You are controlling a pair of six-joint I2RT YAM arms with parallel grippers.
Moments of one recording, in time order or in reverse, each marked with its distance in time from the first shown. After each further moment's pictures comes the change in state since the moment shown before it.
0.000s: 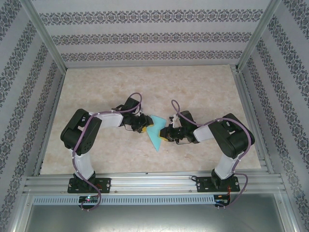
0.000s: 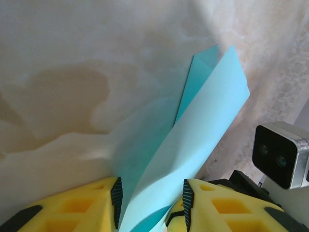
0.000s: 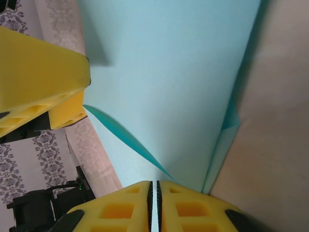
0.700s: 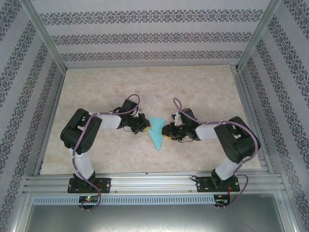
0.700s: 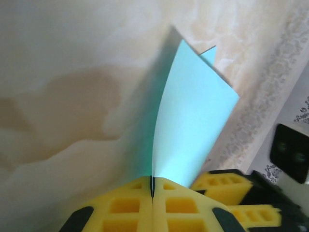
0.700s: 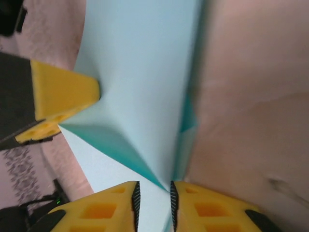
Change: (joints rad) left arm 0.025 -0.009 -0.090 0.148 0.042 -0.060; right arm -0.019 -0.131 0.047 -0.248 0.136 -0.095
